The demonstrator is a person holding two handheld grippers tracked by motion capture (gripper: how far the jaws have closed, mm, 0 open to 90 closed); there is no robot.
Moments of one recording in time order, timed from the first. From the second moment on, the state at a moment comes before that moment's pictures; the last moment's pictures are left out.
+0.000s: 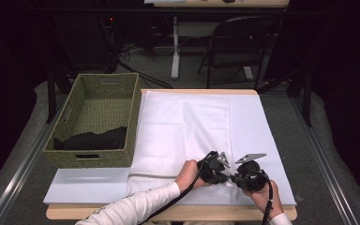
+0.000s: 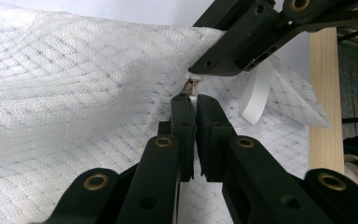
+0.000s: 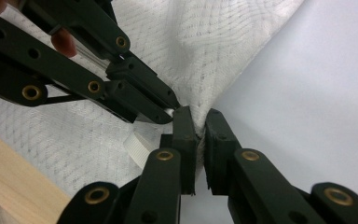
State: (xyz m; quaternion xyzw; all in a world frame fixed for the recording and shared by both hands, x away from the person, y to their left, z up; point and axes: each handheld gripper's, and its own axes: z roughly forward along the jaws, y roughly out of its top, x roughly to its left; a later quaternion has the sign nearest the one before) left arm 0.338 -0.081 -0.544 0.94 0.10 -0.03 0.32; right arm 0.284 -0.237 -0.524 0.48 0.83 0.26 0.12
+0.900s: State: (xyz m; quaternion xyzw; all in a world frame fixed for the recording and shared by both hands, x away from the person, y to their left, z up) left arm 0.342 -0.083 -0.543 0.95 0.09 -0.05 0.31; right arm 0.283 -0.238 -0.523 0.49 0.82 0.27 0.11
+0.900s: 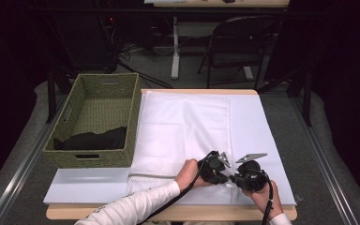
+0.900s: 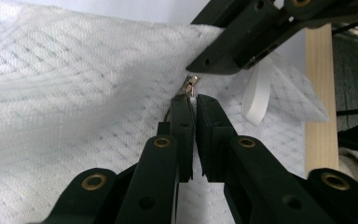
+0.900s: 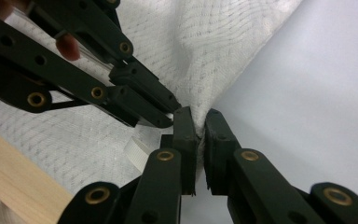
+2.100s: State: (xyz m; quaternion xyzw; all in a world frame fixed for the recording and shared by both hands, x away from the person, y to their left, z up) left arm 0.340 -0.062 -0.544 0.94 0.10 -0.03 0.32; right arm 0.283 -0.239 -0.524 0.49 0.83 0.24 0.13
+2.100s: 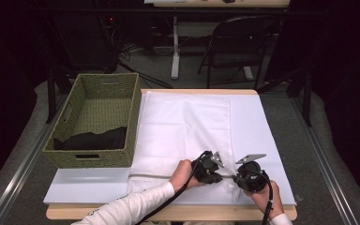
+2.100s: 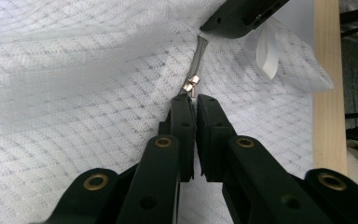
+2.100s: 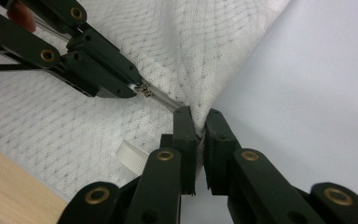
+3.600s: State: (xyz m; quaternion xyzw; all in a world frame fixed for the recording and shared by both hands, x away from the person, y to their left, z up) left arm 0.342 -0.020 -0.544 0.94 0.12 -0.03 0.31; right arm 0.283 -0.239 -0.527 0.49 0.83 0.23 0.13
